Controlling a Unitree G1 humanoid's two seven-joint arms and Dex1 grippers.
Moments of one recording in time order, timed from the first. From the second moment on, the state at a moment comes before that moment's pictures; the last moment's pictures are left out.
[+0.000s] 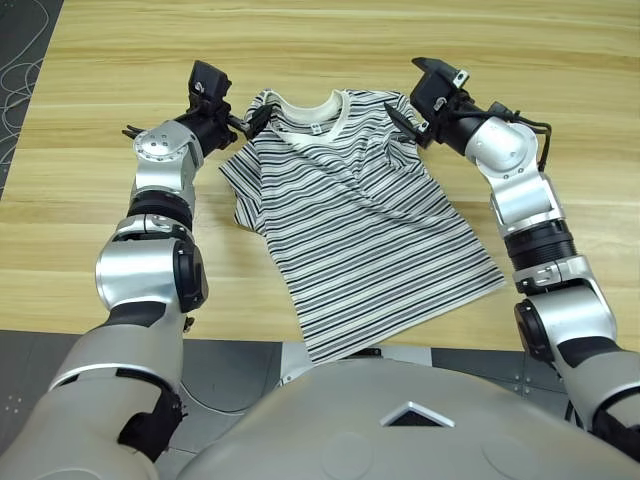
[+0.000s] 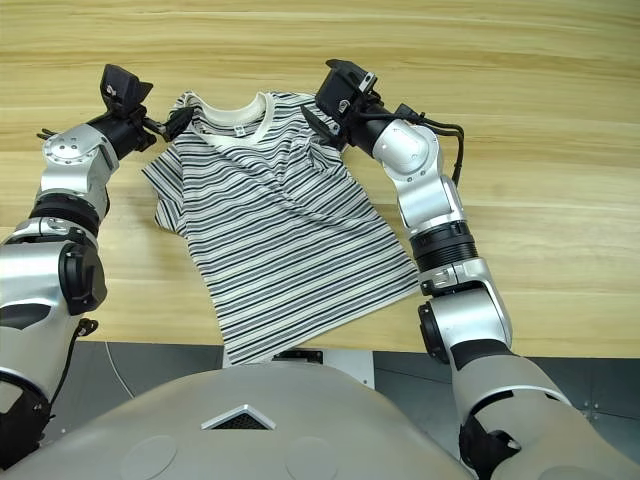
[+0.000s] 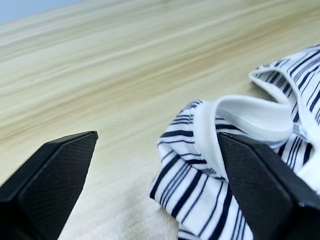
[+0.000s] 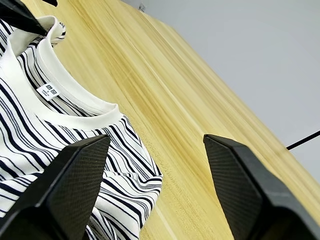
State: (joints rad) left arm -0.73 0.40 0.07 1.26 0.05 -0.24 -0.65; right arm -0.52 -0.28 0.26 0.44 -0.22 -0.09 0.48
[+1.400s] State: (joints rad) left arm -0.56 0.42 -0.04 1.06 0.01 -0.25 -0.87; right arm -0.70 -0.25 0.30 0.96 -0.31 -0.19 0.40
